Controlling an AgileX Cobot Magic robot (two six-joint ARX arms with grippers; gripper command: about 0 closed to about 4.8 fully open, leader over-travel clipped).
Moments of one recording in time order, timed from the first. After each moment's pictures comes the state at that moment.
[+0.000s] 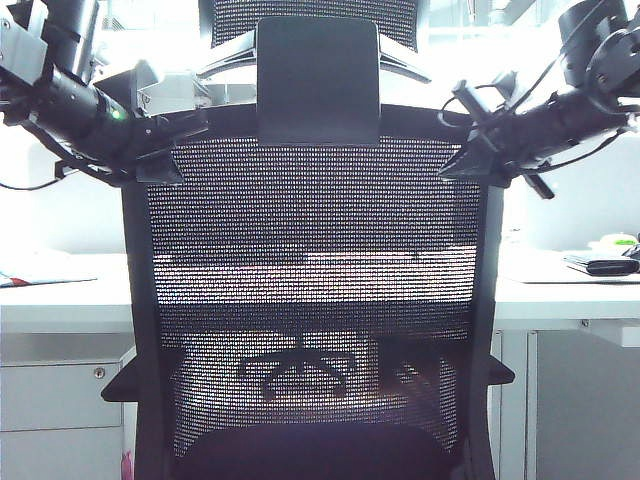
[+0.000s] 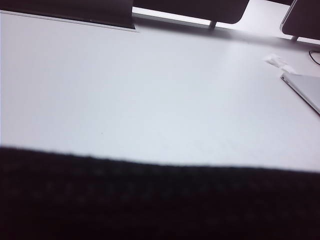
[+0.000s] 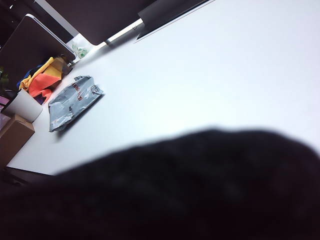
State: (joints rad) left arm -0.22 1.65 0.91 0.57 0.03 -0.19; right arm 0.13 1.79 1.09 0.50 -0.49 0.55
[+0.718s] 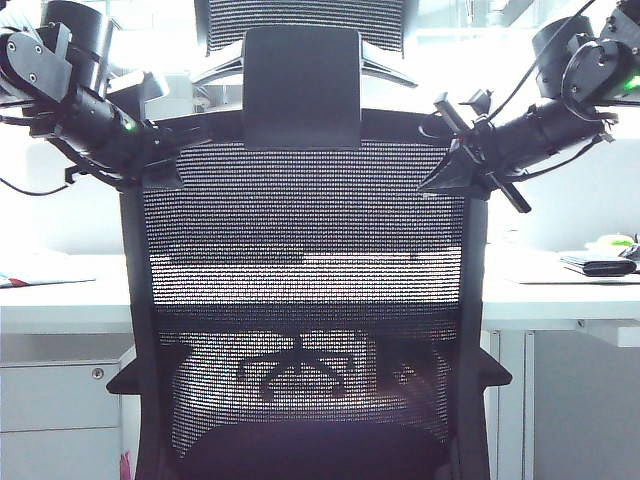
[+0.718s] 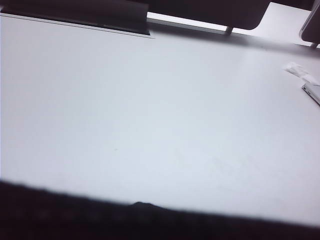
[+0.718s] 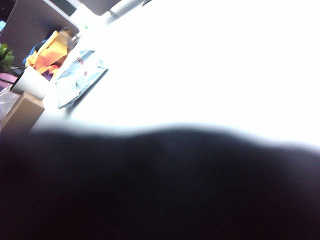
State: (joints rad) left arm -0.19 1.77 1.05 0.54 0.03 -0.20; right arm 0.14 1.87 1.21 0.37 -0.57 0.55
